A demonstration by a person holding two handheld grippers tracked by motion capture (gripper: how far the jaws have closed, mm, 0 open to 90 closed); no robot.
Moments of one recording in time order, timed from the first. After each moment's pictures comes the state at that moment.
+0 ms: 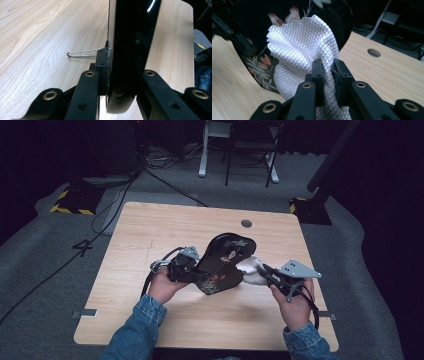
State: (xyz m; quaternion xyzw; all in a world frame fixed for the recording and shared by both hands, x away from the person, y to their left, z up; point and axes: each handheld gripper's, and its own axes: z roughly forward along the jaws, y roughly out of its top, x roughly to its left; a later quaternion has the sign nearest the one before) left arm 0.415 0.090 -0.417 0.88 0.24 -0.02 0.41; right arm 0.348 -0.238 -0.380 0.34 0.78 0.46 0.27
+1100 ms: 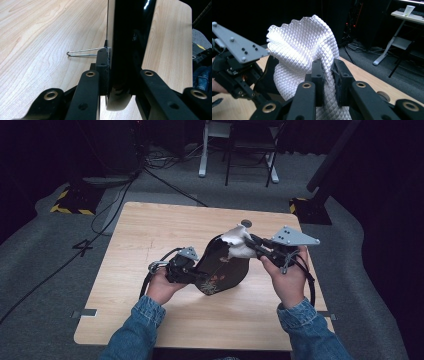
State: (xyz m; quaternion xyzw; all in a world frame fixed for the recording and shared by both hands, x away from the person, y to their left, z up) left arm 0.412 0.094 -0.415 0.88 0.23 -0.02 0.41; right arm 0.377 -0.194 -0.298 0.28 0.77 0.51 0.27
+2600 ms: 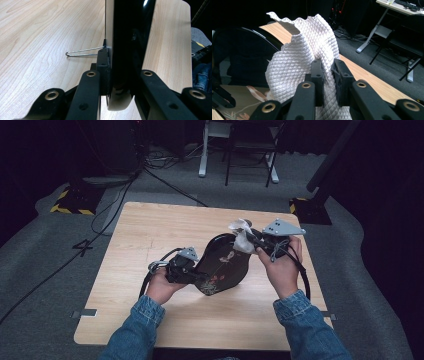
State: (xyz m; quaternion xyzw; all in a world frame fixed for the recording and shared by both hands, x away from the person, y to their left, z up) left arm 0.412 0.094 -0.416 0.88 0.23 -0.02 0.41; right arm 0.410 -0.191 -0.311 0.31 0.78 0.44 0.31
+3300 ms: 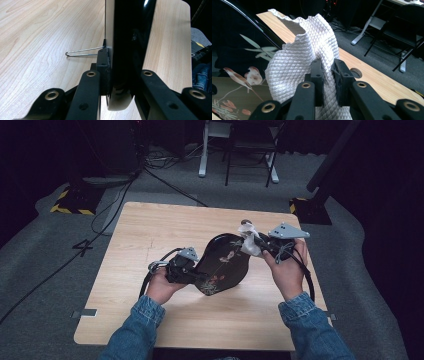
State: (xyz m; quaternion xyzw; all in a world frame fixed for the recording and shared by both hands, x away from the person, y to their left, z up) left arm 0.412 0.094 -0.416 0.88 0.23 -0.02 0.41; right arm 0.413 -0.210 -0.325 0.34 0.79 0.41 0.31
